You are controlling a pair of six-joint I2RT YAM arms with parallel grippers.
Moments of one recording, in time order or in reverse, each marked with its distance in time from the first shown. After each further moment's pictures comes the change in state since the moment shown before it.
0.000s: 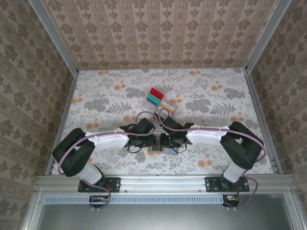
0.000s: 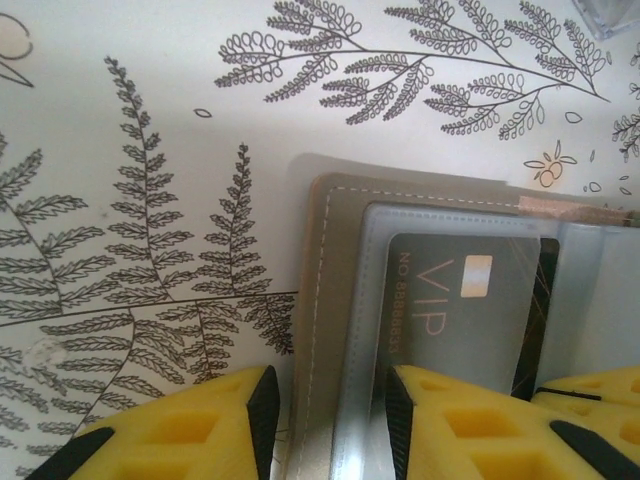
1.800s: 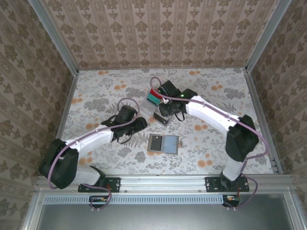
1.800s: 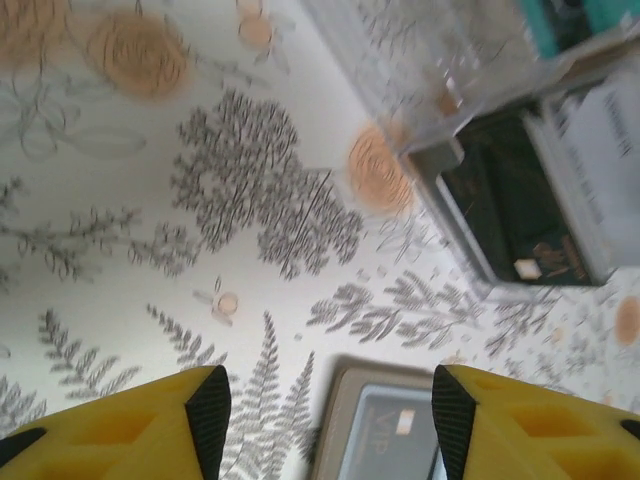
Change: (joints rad) left arm 0.274 -0.183 0.002 0.037 0.051 -0.004; right arm -0.163 0.140 0.682 -0.529 0.287 -0.621
